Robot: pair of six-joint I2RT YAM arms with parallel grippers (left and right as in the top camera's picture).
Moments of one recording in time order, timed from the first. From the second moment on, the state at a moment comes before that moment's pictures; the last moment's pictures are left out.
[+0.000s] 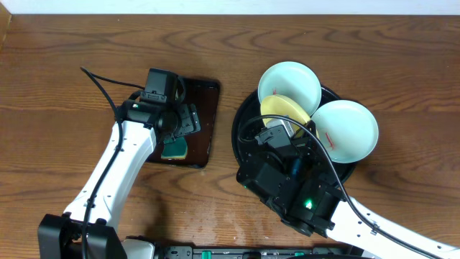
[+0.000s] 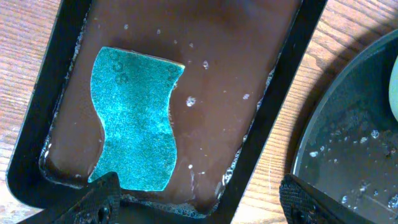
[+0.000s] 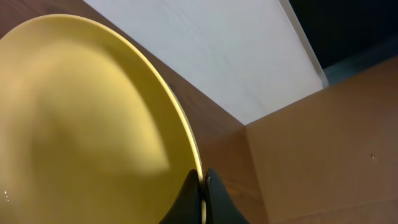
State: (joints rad) left arm -0.20 1.48 1.11 -0.84 0.07 -0.47; right arm 1.06 1.25 0.94 -0.67 1.30 0.10
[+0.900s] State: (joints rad) left arm -0.20 1.48 1.11 -0.84 0.07 -0.47; right arm -0.08 1.19 0.94 -0.66 0.09 0.36
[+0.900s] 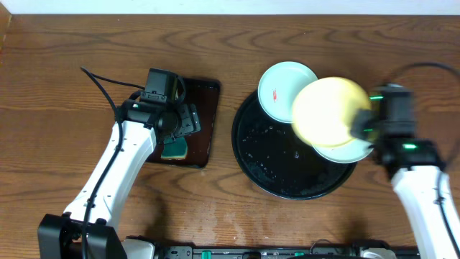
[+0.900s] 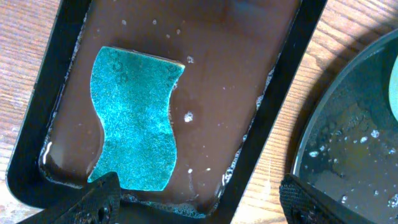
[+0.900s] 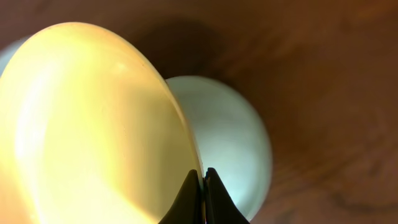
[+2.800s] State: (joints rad) left arm -0.20 1.48 1.11 -0.84 0.07 -0.47; right arm -0.17 1.58 0.89 -0.52 0.20 0.29
